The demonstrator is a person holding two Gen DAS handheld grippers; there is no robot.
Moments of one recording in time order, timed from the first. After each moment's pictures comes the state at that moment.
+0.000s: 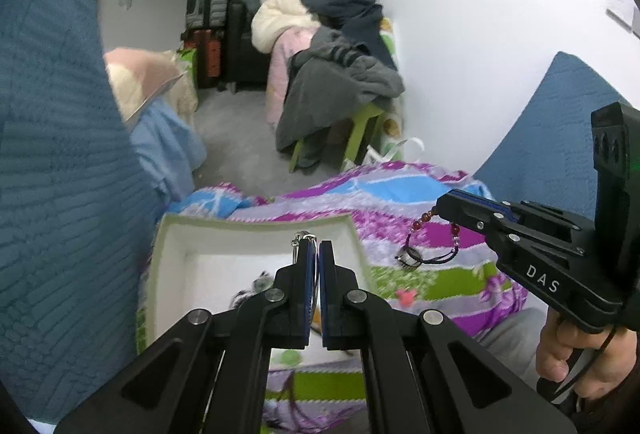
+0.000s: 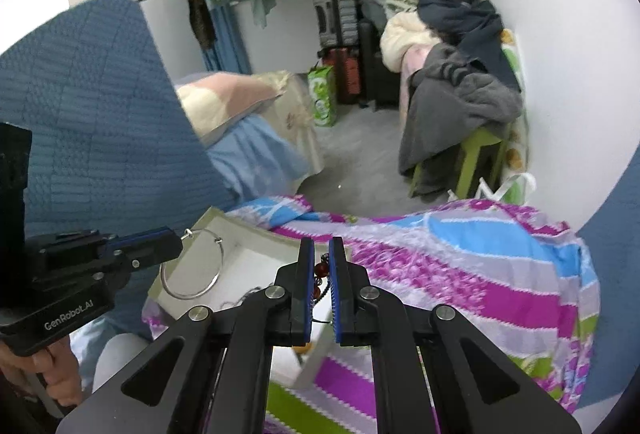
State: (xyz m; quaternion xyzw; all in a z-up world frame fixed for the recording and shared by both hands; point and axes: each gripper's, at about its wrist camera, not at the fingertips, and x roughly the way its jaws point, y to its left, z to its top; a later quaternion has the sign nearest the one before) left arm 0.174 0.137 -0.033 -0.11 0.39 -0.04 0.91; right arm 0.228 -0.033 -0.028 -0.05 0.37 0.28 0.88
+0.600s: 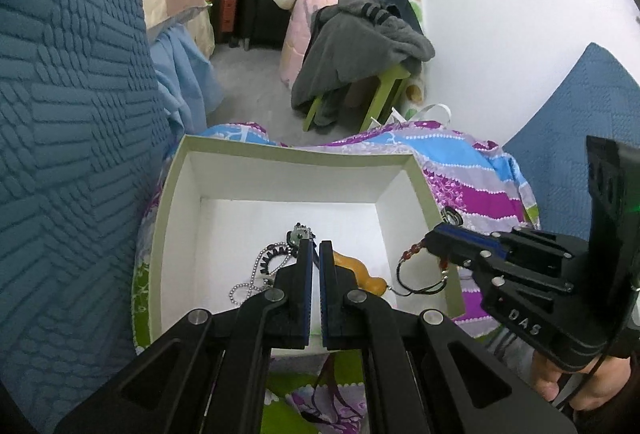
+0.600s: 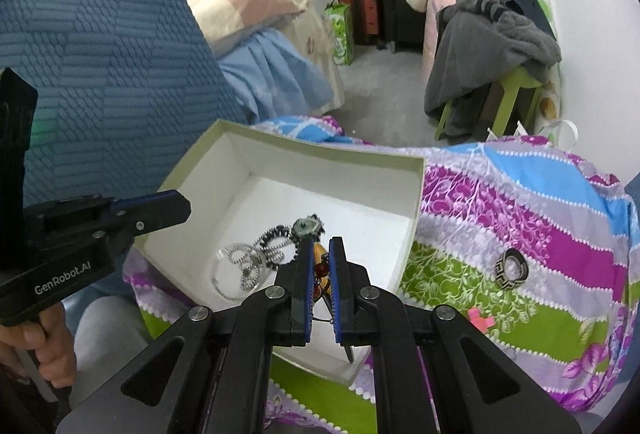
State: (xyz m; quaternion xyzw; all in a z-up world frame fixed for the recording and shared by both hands) left arm 0.183 0.185 -0.121 -0.14 0.44 -0.04 0.89; right arm 0.220 0.015 -0.126 -0.08 0.46 0.28 0.84
